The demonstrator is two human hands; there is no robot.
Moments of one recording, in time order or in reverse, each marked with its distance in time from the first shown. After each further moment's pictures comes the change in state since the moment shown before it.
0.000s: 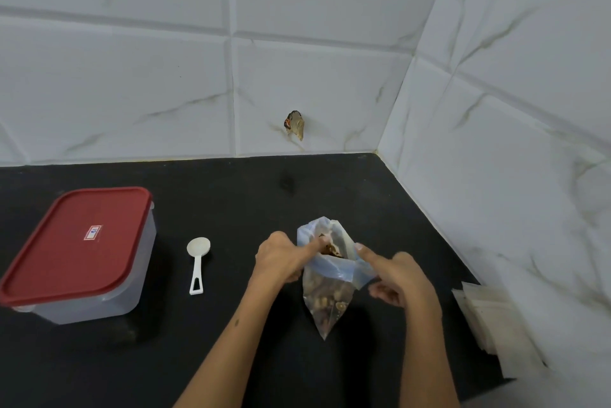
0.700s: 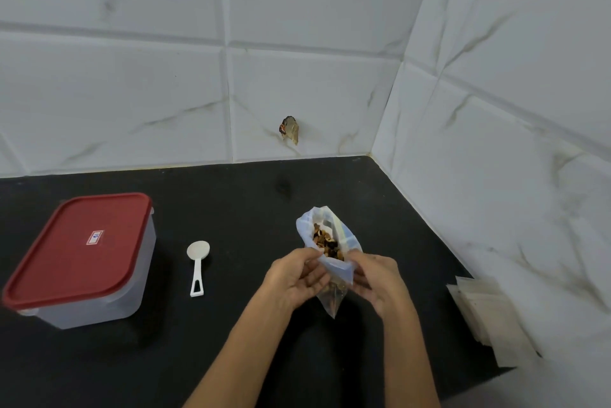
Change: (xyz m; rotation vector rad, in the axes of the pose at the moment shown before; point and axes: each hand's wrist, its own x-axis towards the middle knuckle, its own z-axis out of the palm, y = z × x) left_hand -0.038 0.003 0.019 -1.022 -0.275 -0.358; right_hand -0.018 0.010 0.023 0.601 -0.085 -0.023
